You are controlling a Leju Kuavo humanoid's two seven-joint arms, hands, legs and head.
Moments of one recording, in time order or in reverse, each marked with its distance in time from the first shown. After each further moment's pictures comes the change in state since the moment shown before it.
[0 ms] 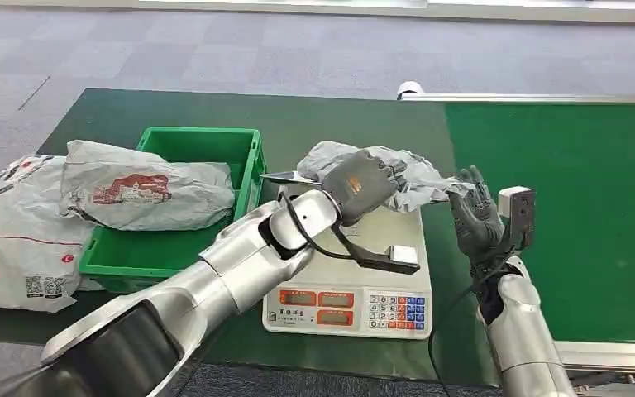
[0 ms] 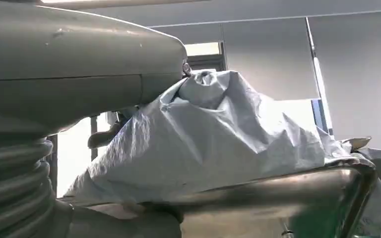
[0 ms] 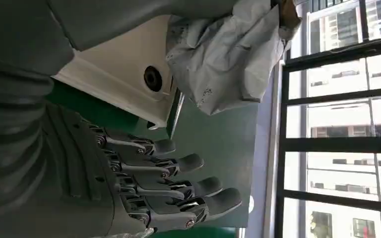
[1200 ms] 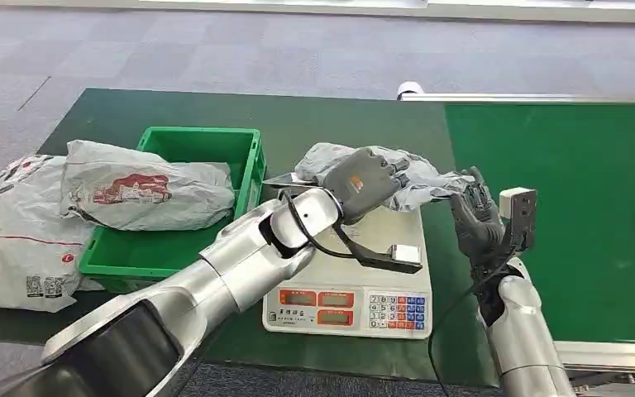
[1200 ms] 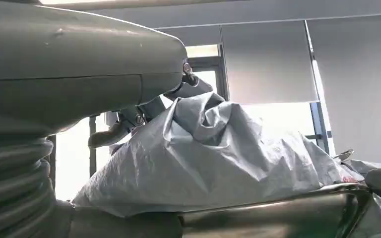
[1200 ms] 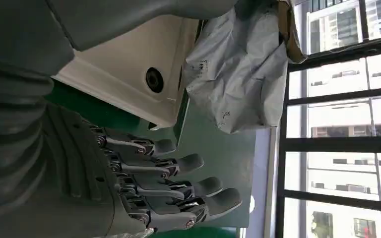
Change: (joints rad) left arm -0.004 0.000 0.000 -0.012 0.000 -0.008 -0.002; right arm 0.011 0.000 0.000 -0.016 -0.005 -0.003 0.008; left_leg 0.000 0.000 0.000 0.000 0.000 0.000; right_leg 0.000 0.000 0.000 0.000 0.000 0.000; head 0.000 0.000
